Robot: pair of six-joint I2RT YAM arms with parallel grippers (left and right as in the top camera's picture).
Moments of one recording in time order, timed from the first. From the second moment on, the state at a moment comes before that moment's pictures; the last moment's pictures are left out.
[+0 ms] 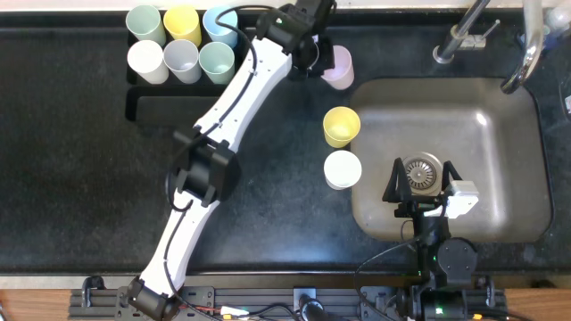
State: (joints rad) left arm -0.53 2.57 2.60 -1.14 0.15 -0.68; right arm 0.01 0.01 0.02 -0.02 -0.03 0.25
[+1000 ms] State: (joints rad) left arm 0.10 1.80 1.66 -1.24 -0.02 -0.87; right arm 0.01 0.01 0.02 -0.02 -0.03 0.25
